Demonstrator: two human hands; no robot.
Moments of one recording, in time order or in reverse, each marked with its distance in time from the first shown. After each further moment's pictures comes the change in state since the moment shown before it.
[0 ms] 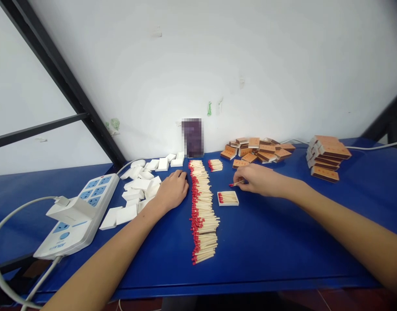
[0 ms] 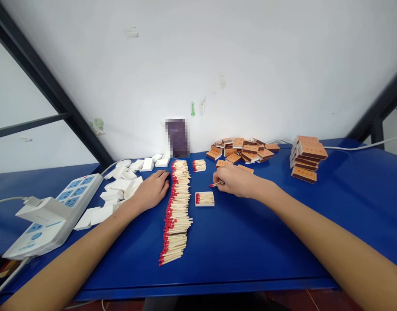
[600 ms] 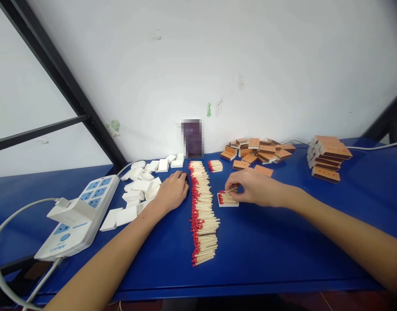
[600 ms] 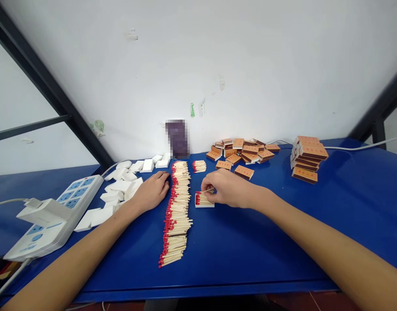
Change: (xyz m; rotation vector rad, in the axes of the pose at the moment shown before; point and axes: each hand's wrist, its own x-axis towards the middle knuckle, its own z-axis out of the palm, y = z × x) left_hand 0.000 -0.002 0.002 0.001 0.013 0.014; right_hand -0.007 -0.033 -0.002 0.168 0.116 -0.170
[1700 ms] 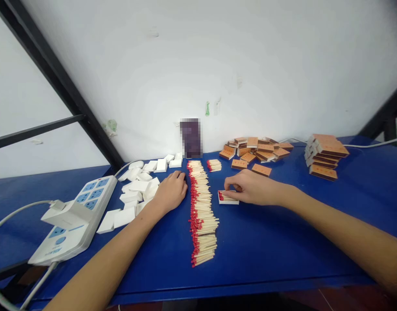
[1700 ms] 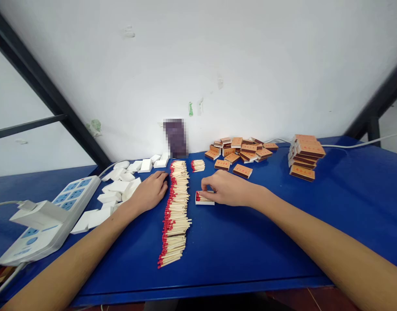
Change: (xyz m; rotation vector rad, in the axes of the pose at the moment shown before) left_hand 0.001 -0.002 0.004 -0.010 0.008 0.009; right_hand 0.000 0.006 0.007 0.004 -0.040 0.017
